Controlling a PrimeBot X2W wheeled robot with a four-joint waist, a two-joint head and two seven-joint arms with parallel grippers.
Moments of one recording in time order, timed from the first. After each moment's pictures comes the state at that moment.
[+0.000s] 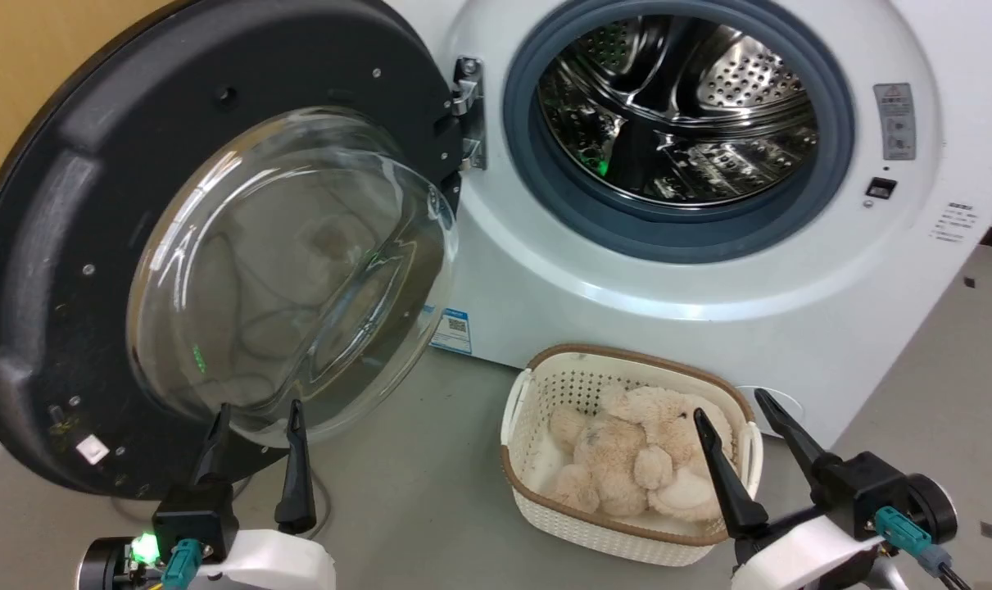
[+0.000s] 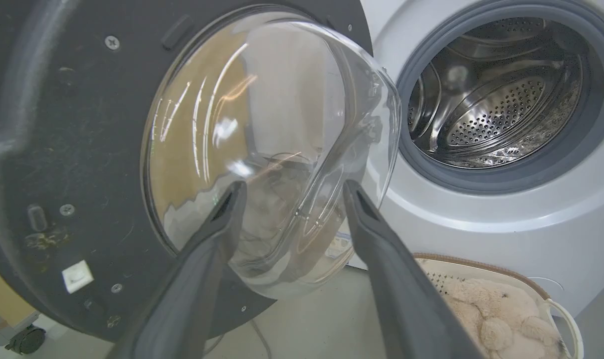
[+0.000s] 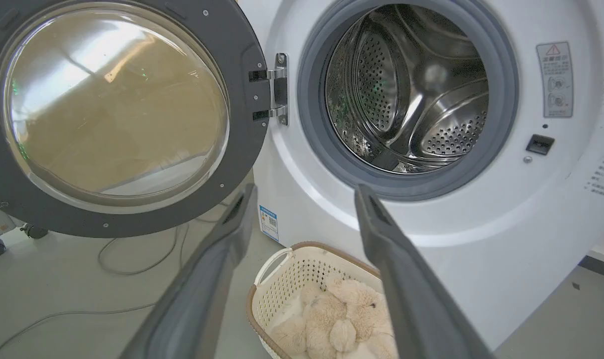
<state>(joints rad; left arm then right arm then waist) 0.04 0.05 0.00 -0.03 -0.03 0.07 -0.12 -0.02 -0.06 0.09 0.06 0.04 0.13 -0.12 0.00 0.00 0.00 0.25</state>
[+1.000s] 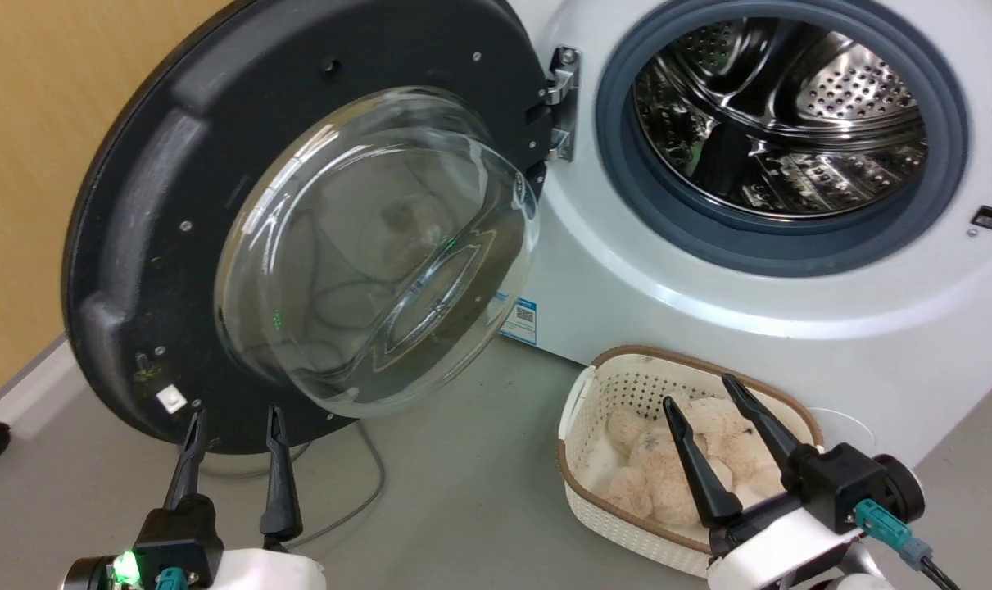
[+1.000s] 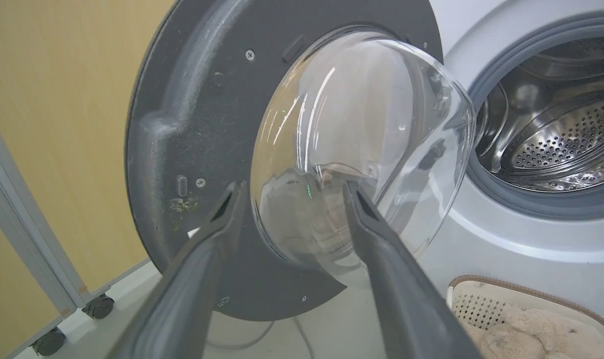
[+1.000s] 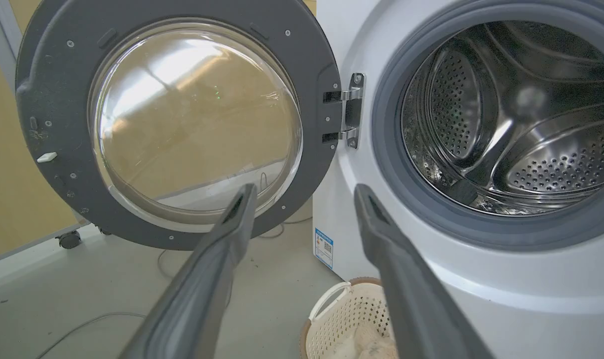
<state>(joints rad) 0.08 0.05 0.01 -0.08 -0.03 0.11 -0.18 -0.07 -0.07 0.18 0.11 0.09 0.13 -0.18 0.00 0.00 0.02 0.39</state>
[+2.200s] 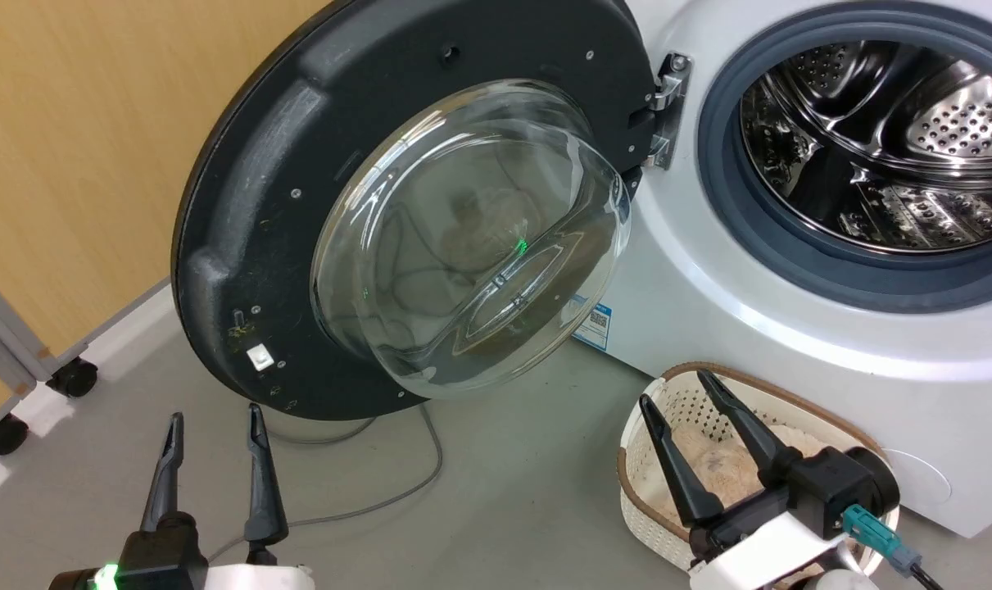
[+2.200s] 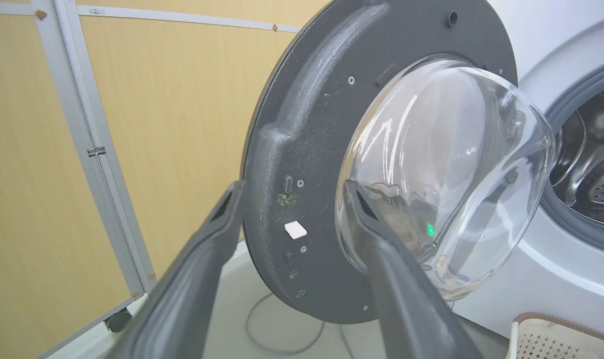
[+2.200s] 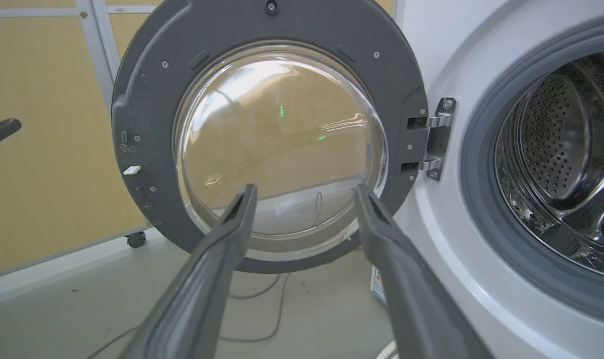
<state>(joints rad) 0.11 0.05 0.02 -0.10 -0.03 0.14 -0.25 -0.10 -0.09 0.24 0.13 0.13 0.13 -0.25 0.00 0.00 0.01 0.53</state>
